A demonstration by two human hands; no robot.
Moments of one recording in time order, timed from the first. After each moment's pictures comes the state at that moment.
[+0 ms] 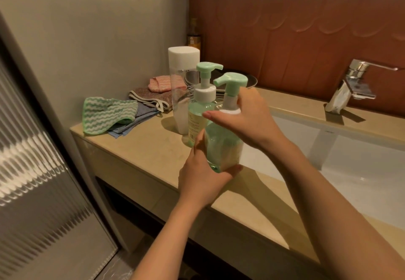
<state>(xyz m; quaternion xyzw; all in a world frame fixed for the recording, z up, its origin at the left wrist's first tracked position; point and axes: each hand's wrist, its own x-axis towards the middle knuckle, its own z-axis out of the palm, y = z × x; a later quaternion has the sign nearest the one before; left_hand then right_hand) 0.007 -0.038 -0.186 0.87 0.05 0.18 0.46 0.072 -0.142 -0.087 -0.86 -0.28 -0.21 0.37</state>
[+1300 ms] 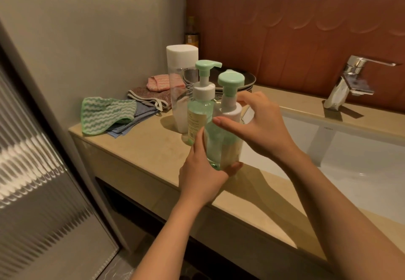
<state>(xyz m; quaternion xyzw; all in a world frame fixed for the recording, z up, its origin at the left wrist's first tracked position) 0.008 -0.037 -0.186 0.88 0.05 0.17 0.44 0.055 -0.159 -0.093 -0.86 -0.27 -0.22 0.37</state>
